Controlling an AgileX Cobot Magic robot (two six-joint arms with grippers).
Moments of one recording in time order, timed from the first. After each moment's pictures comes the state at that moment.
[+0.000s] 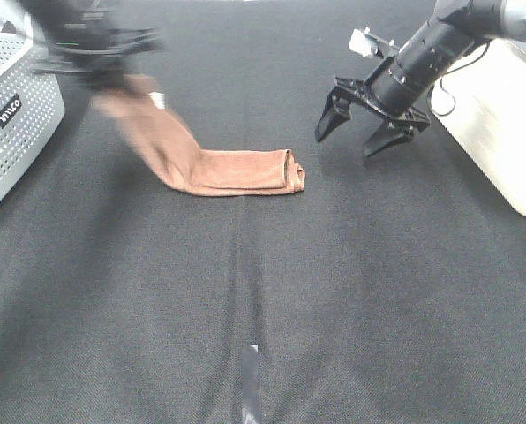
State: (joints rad) left arm -0.22 2.23 -1.98 -0.33 0.95 -0.12; right arm 0.14 2.42 -2.04 0.56 1.04 -0.25
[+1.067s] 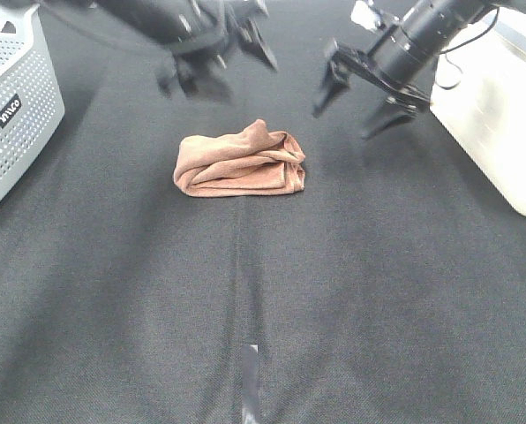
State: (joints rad) left arm -0.31 2.36 -2.16 -0.69 0.84 -0.09; right arm 0.14 2.42 -2.16 0.65 1.20 -0.14
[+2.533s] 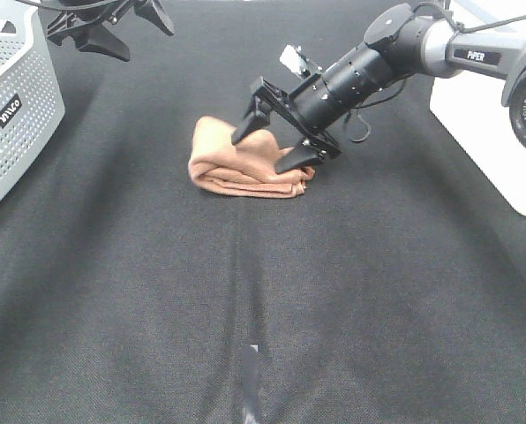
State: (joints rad) left arm -0.12 2.36 -2.31 -0.51 1.01 -0.12; right arm 0.27 2.58 -2.16 0.86 1.07 -0.20
